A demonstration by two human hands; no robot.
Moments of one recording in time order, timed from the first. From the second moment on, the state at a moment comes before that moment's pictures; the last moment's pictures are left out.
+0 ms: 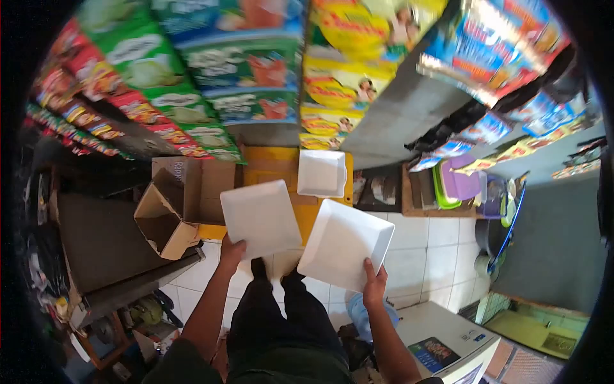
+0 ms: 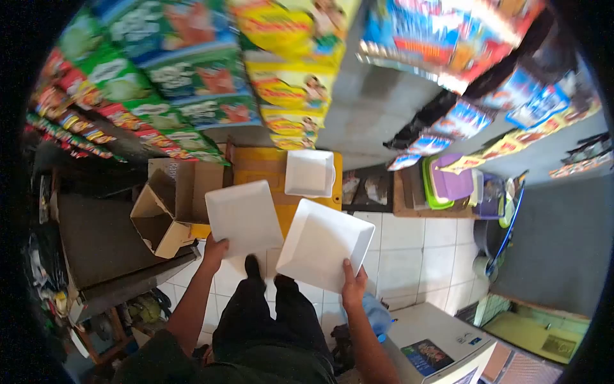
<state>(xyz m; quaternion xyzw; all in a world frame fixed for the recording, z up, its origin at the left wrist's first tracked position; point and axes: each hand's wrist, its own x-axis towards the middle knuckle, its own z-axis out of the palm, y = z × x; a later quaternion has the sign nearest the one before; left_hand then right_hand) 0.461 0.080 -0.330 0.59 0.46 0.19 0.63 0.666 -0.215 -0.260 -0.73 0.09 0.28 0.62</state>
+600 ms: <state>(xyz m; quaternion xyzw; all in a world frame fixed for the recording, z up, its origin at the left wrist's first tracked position) 0.154 0.053 -0.079 0.40 0.51 0.47 0.60 0.565 -0.105 -0.085 -0.62 -0.21 0.38 0.65</state>
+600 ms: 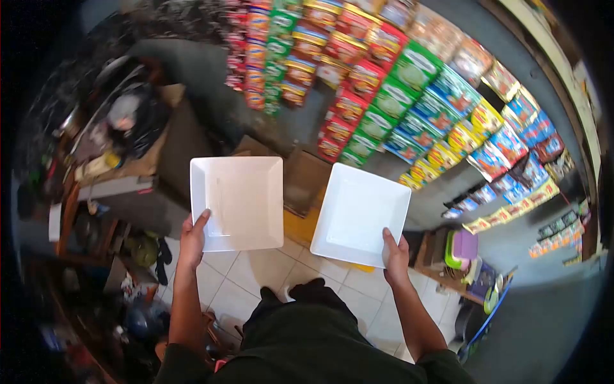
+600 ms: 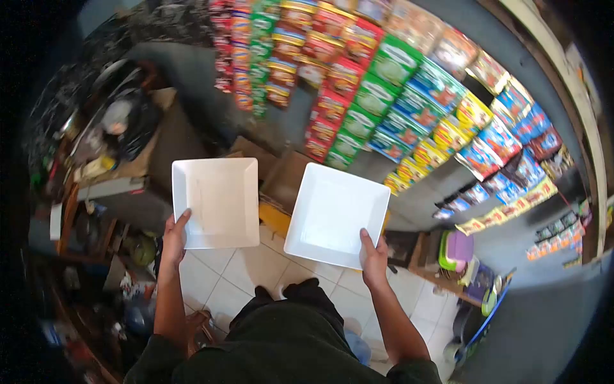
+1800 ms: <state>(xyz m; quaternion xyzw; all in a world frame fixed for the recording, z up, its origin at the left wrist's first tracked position) 0.155 -0.253 -0.083 0.01 0.66 0.73 0.17 0.316 0.098 -0.052 -0.29 -0.51 0.77 0.23</state>
